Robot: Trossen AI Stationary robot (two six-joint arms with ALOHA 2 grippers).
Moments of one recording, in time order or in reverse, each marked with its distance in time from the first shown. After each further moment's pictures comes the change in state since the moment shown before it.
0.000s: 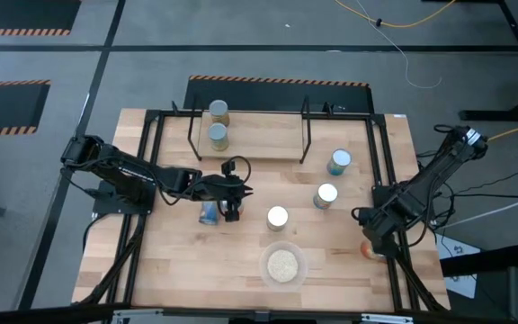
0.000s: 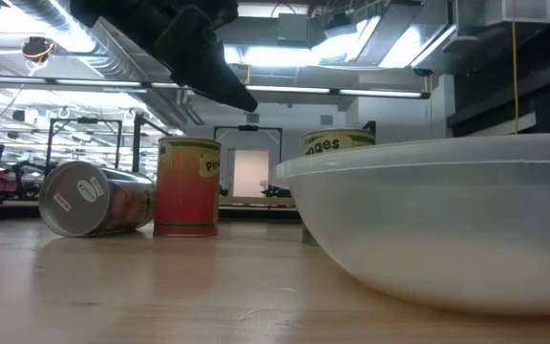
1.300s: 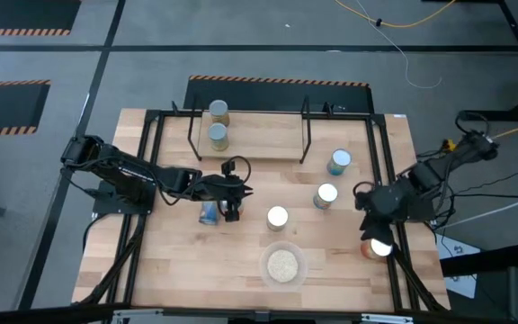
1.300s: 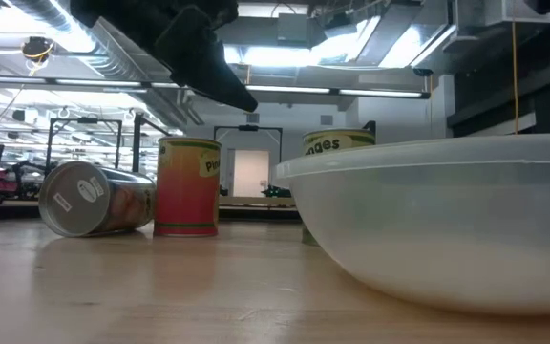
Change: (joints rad) left arm 0.000 0.000 0.000 0.000 0.000 -0.002; right arm -0.222 -0.283 0.000 0.310 -0.056 -0.039
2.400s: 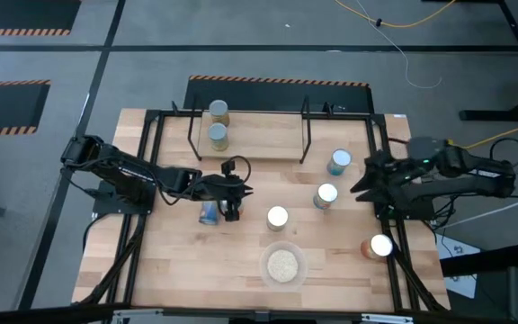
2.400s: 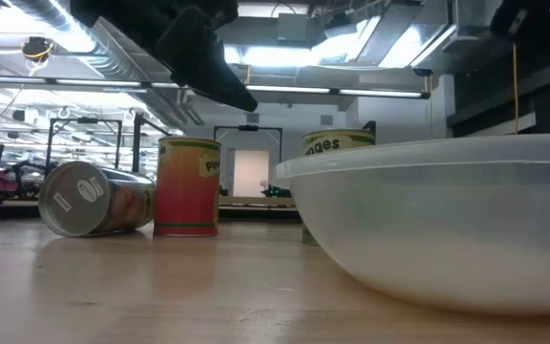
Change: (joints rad) left arm 0.001 0.000 0.000 0.000 -0.004 0.003; right arm -0.544 -0.301 0.001 0.278 -0.169 -0.345
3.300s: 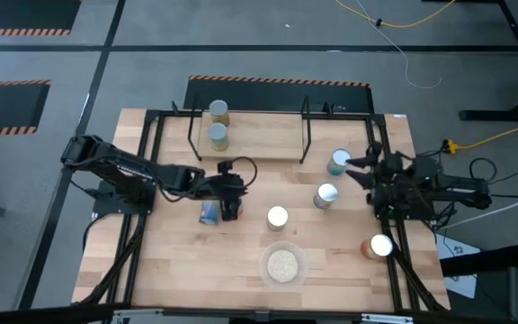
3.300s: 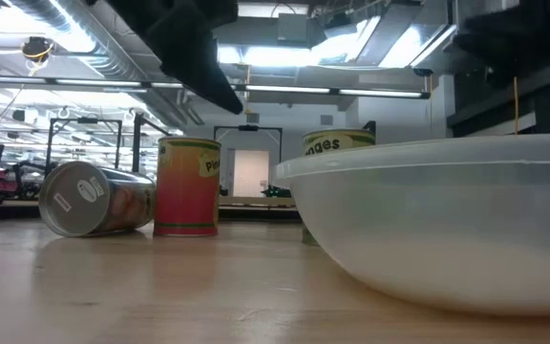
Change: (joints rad) left arm -0.004 0.000 0.095 -0.255 -0.002 -0.080; right arm 0.000 -0.484 -0.547 0.590 0.551 -0.508
